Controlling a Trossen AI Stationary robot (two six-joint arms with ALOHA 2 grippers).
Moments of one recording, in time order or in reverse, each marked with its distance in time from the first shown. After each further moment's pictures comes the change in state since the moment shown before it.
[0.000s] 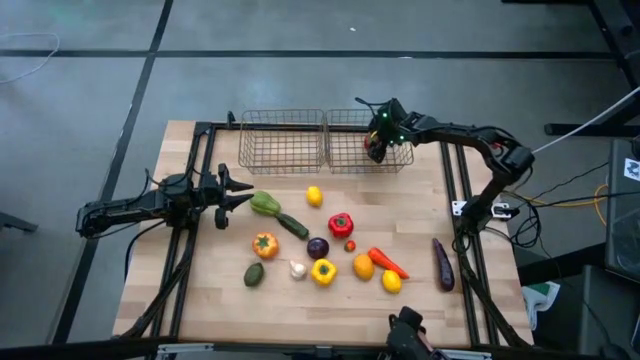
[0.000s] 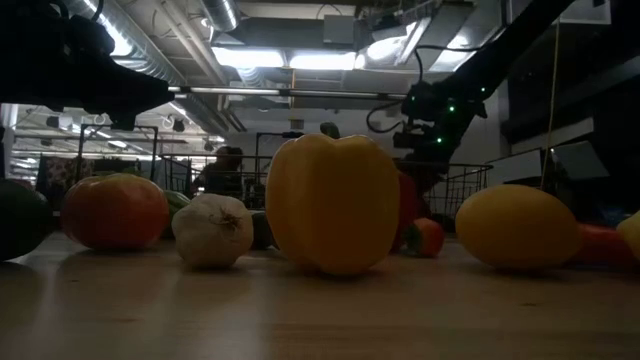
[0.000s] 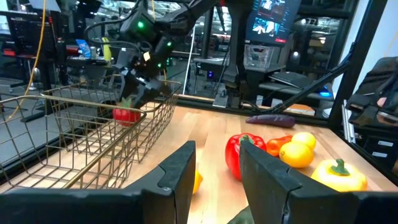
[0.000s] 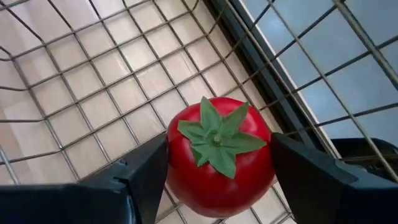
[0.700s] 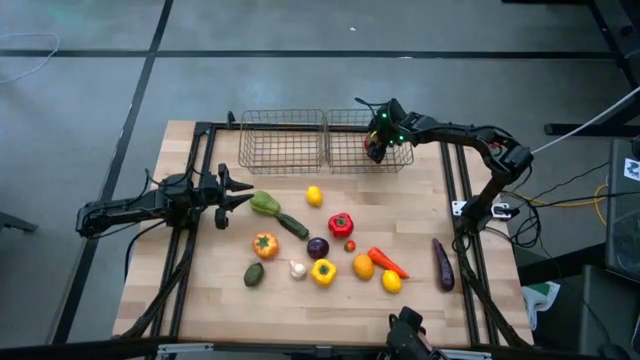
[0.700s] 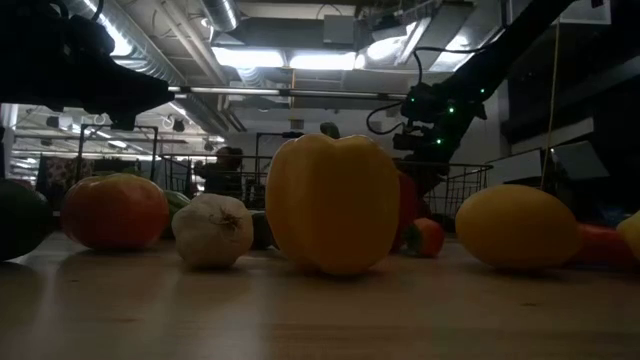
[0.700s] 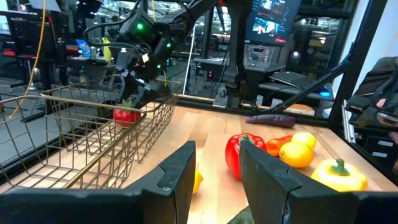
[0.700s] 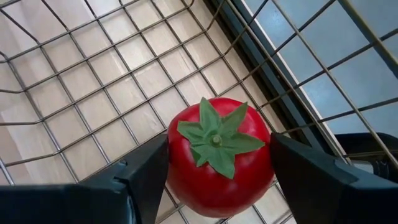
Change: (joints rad) left arm 0.000 0.000 0.000 0.000 0.000 0.000; right arm 0.000 0.006 0.000 0.001 0.000 0.025
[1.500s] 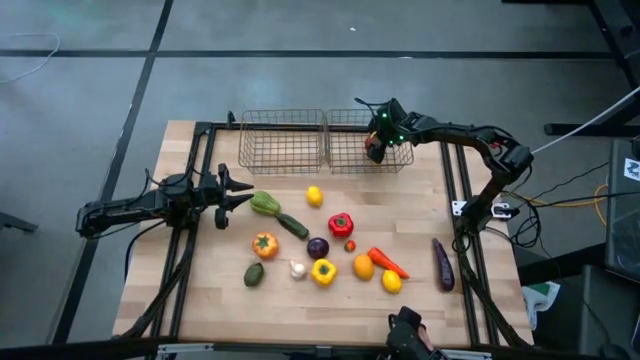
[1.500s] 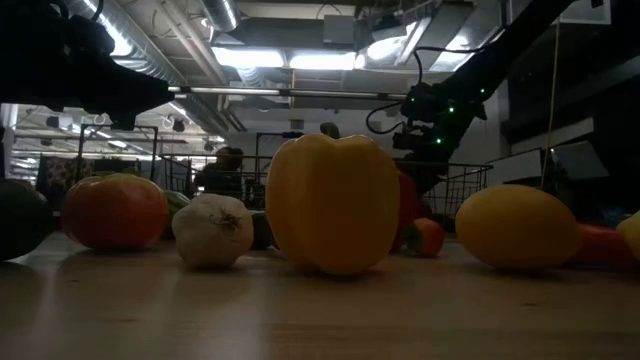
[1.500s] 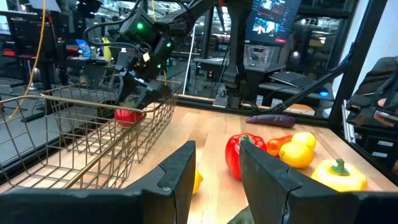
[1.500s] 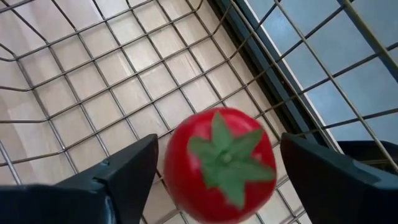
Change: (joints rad) left arm 0.000 0.000 0.000 0.000 0.000 0.000; right arm 0.000 -0.002 0.000 0.005 -0.018 -0.025
